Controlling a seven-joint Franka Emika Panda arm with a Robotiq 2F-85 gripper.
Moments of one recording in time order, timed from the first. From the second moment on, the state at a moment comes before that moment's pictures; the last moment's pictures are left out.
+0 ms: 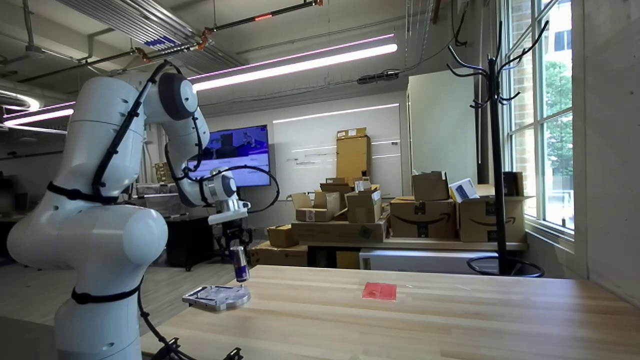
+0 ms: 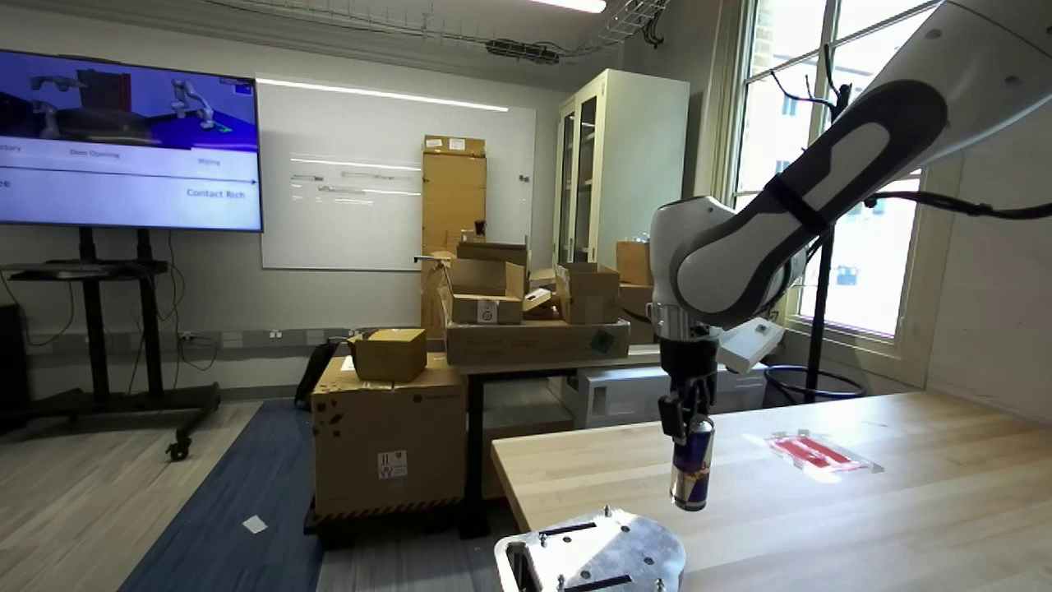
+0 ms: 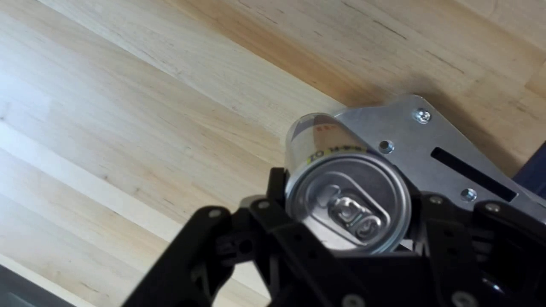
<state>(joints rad) 0.17 0.24 0.07 -2.13 -0.28 2.34 -0.13</state>
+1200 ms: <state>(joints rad) 0.29 0.50 0.10 -1.91 -0.29 2.34 -0.12</state>
